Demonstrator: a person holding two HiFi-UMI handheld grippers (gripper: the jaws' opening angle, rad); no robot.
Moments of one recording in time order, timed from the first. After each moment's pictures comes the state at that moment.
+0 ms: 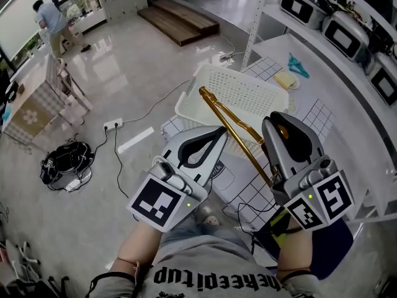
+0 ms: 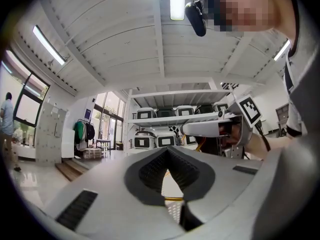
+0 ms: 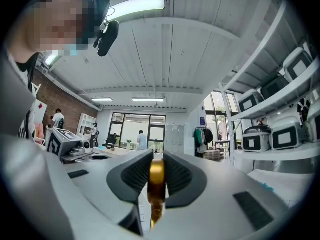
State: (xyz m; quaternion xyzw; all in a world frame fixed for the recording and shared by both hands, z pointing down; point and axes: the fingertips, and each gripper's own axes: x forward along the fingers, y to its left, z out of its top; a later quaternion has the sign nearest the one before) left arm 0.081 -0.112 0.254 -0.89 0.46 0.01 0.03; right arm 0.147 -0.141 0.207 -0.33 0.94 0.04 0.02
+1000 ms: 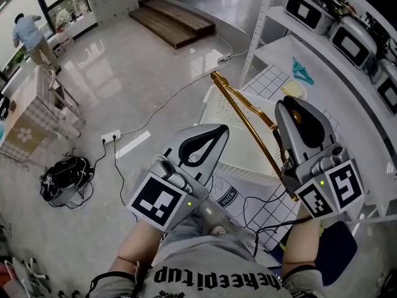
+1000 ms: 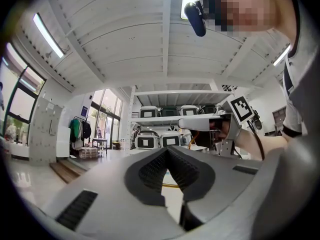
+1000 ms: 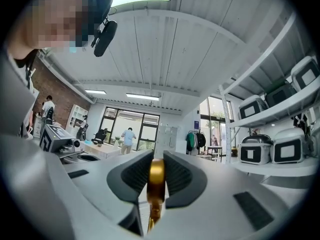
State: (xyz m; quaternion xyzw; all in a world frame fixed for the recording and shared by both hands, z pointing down) left arm 0.007 -0.216 0.249 -0.90 0.43 0.01 0.03; right arm 0.086 -0.261 0.183 -0.37 0.92 0.08 0.01
